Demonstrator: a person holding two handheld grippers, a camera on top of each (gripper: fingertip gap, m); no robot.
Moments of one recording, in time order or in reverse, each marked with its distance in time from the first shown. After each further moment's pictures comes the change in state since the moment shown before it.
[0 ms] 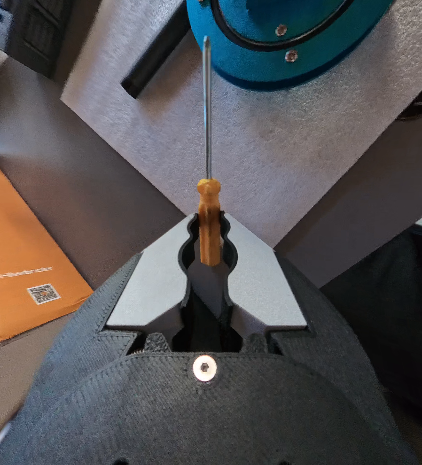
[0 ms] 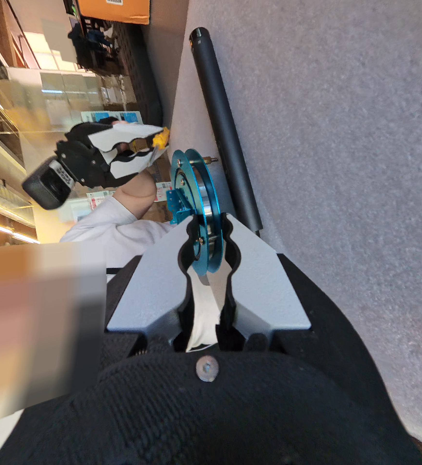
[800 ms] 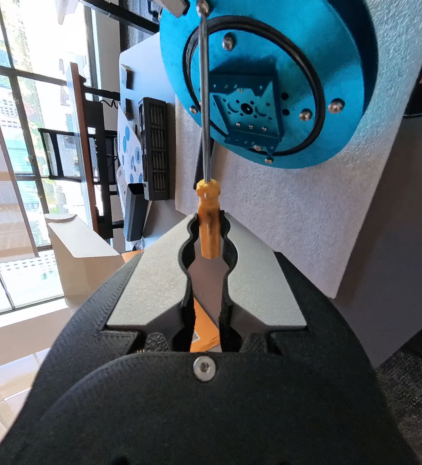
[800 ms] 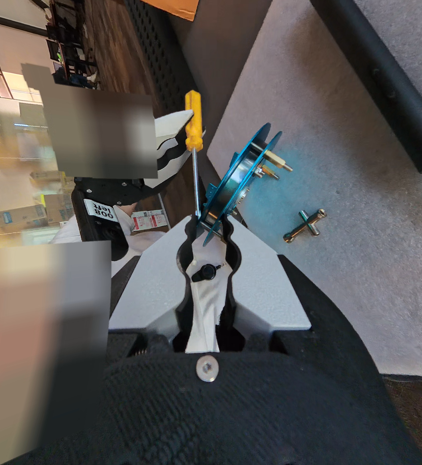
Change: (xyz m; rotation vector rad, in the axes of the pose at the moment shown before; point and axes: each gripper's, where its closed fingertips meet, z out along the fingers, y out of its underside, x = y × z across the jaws) left arm -0.010 -0.074 -0.018 0.118 -0.378 0.616; right arm -0.081 0.045 0.019 0.166 0.113 -0.047
